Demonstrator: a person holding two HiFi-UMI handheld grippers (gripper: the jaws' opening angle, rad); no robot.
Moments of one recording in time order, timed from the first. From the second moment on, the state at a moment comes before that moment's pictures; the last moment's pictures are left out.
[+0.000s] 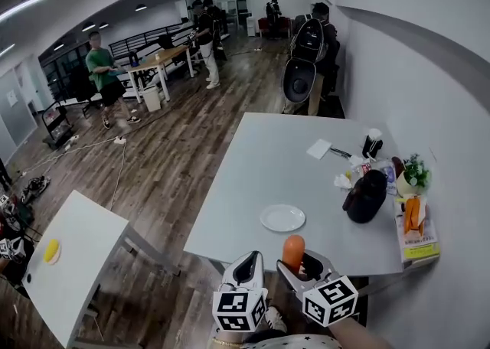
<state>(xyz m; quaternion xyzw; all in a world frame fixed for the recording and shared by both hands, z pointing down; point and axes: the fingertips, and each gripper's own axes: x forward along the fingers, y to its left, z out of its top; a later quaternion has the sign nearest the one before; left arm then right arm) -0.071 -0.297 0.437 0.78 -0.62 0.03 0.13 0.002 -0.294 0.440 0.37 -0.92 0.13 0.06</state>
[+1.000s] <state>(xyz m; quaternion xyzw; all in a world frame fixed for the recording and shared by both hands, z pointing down) -0.100 -0.478 0.534 0.78 -0.59 0.08 0.18 -0.024 -0.549 0.672 0.08 -0.77 -0.01 0.64</state>
